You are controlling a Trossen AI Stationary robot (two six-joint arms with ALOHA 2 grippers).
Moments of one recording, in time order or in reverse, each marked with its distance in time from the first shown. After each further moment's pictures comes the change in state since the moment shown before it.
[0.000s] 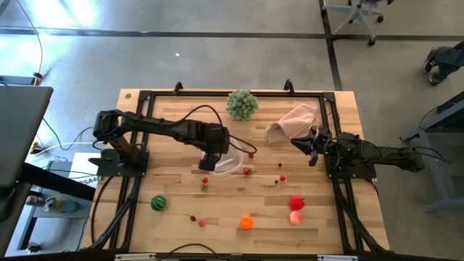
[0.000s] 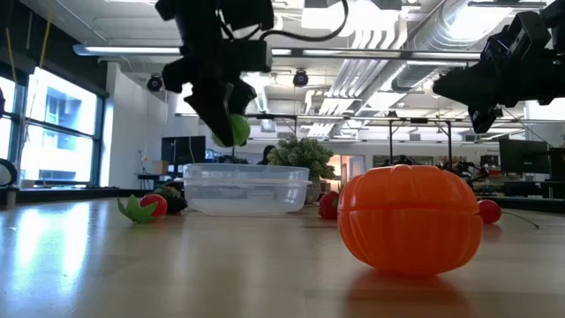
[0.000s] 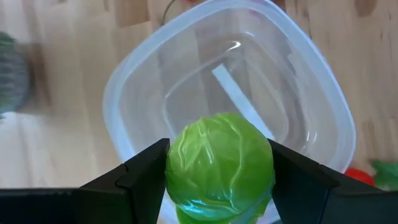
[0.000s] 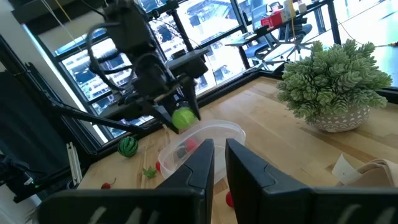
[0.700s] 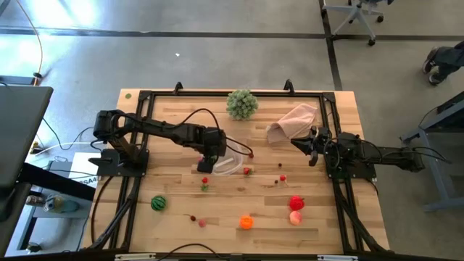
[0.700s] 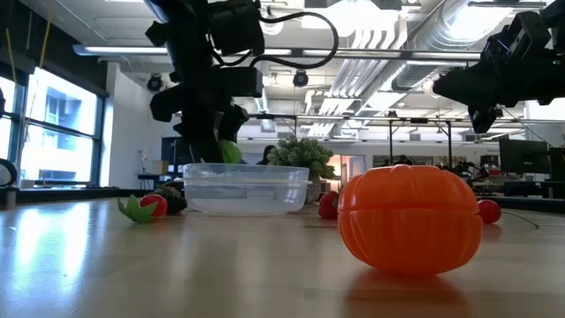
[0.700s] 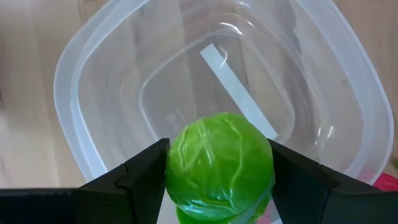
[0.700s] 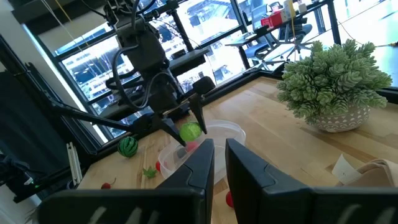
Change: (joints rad) left arm 0.018 0.000 -0.148 0.153 0.034 -0.002; right arm 0.000 0.000 0.000 0.000 0.000 0.000
